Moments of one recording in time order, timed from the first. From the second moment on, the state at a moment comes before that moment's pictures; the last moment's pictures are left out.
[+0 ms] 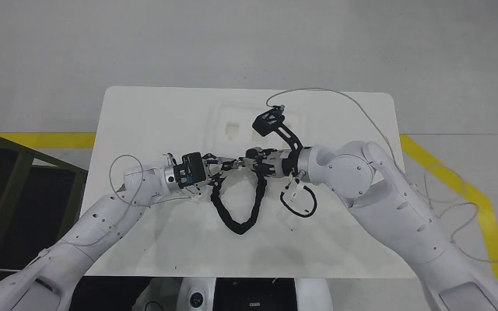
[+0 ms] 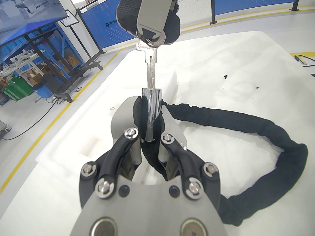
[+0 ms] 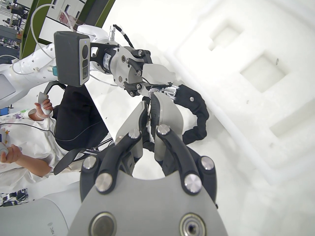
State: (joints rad) left arm 0.85 -0.90 -0.69 -1.24 1.56 -0.53 0.82; right arm -0.77 -1.10 0.86 -1.80 -0.35 0.06 0.98
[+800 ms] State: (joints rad) left arm 0.85 -0.90 -0.69 -1.24 1.56 -0.53 0.82; right arm -0.74 -1.14 0.80 -1.77 -0.38 0.11 1.01
